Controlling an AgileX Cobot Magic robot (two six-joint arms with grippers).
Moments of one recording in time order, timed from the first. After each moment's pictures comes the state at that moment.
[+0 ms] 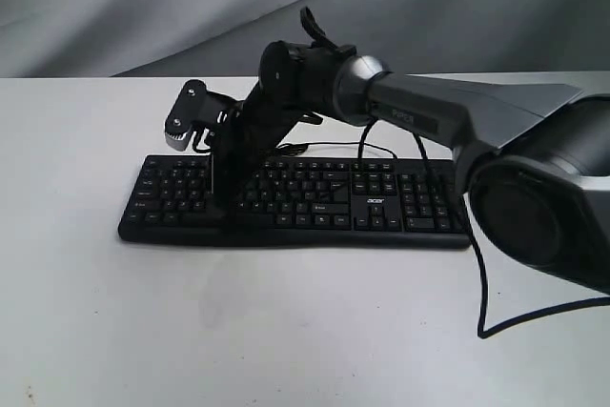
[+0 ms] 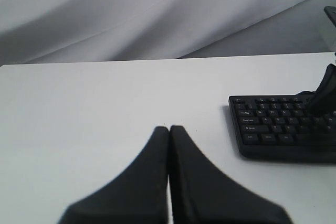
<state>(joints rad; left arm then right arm) 0.15 0.00 0.00 0.07 0.29 -0.12 0.65 2.47 -2.06 0.39 0.79 -0.97</state>
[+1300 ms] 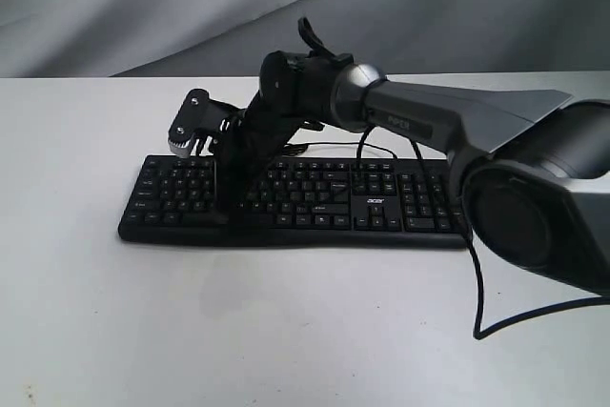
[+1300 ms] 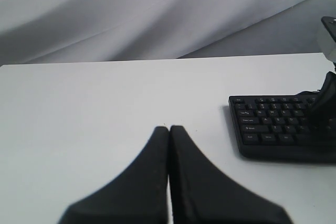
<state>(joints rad) 0.15 0.00 0.00 0.07 0.29 -0.12 0.65 2.50 -2.07 0.38 0.79 -0.95</state>
